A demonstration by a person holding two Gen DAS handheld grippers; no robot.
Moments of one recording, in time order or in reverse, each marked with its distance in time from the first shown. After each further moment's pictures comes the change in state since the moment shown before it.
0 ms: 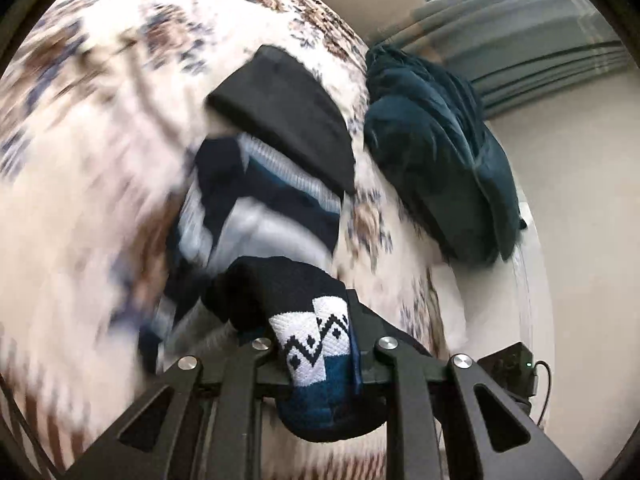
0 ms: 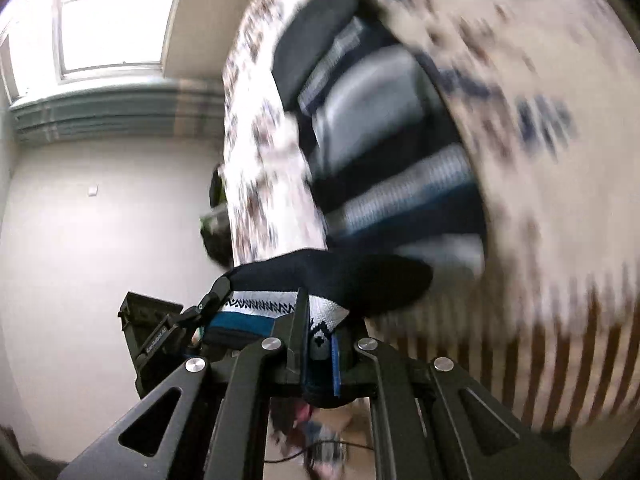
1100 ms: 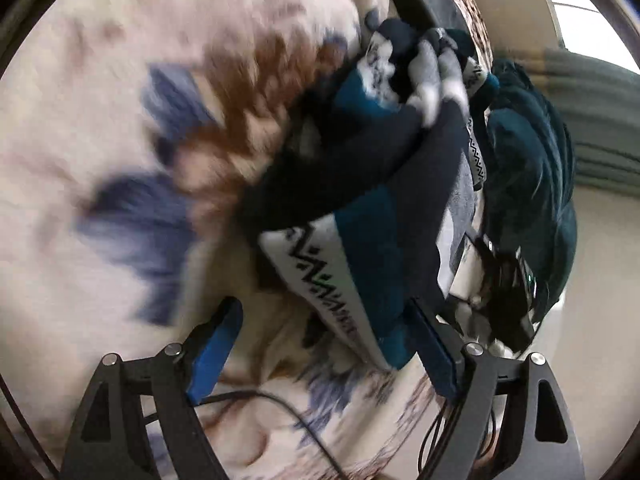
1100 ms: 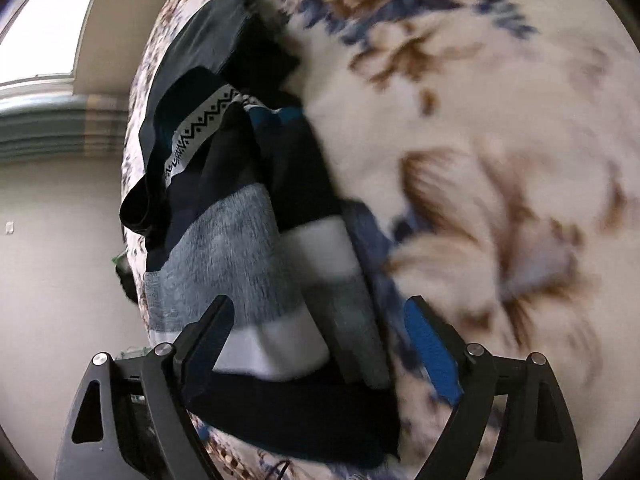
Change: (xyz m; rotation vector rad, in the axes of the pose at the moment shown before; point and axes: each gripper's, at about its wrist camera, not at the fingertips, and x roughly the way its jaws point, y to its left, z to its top) left arm 0.080 0.131 -0.089 -0.452 0.103 0.041; right arm 0.166 -0.088 0.231 0.005 0.084 -0.247
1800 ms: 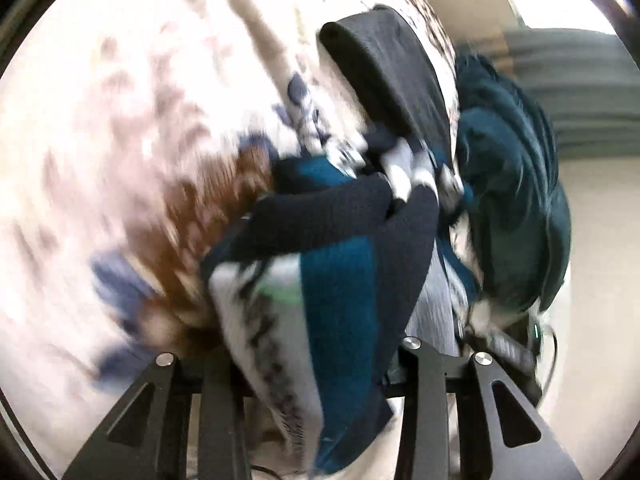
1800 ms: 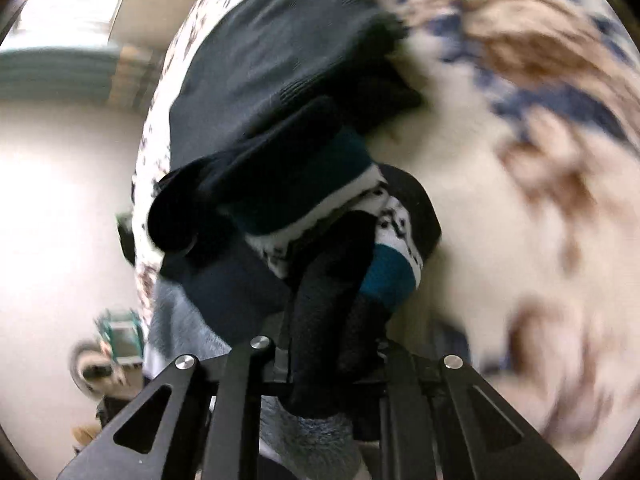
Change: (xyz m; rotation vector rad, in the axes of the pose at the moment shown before) left arm -0.035 -0.050 0.064 0.219 -0.037 0.049; right arm 0.002 0.036 0.019 -0.113 0.013 -0.008
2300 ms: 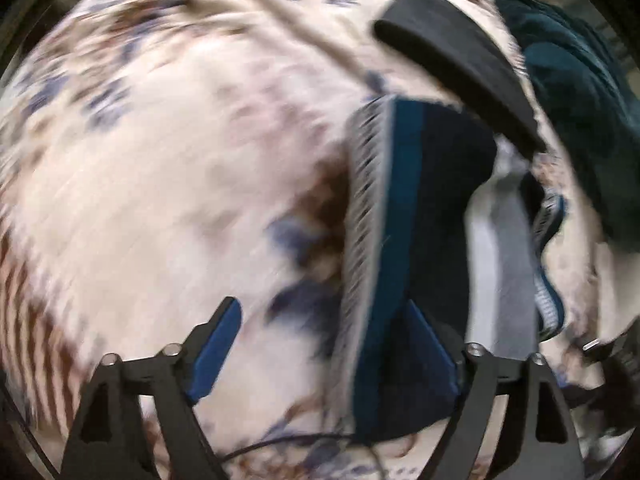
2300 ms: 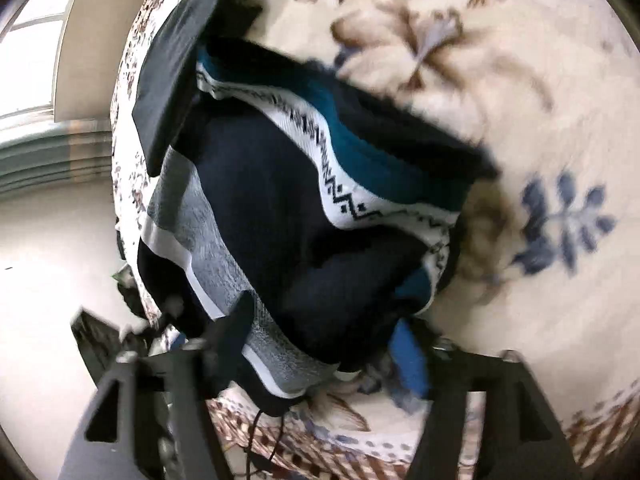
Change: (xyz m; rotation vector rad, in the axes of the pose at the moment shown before) left arm -0.043 -0.012 -0.077 0.184 -0.042 0.548; right arm -0.045 -0.002 -0.158 0.276 -0.007 -0.085
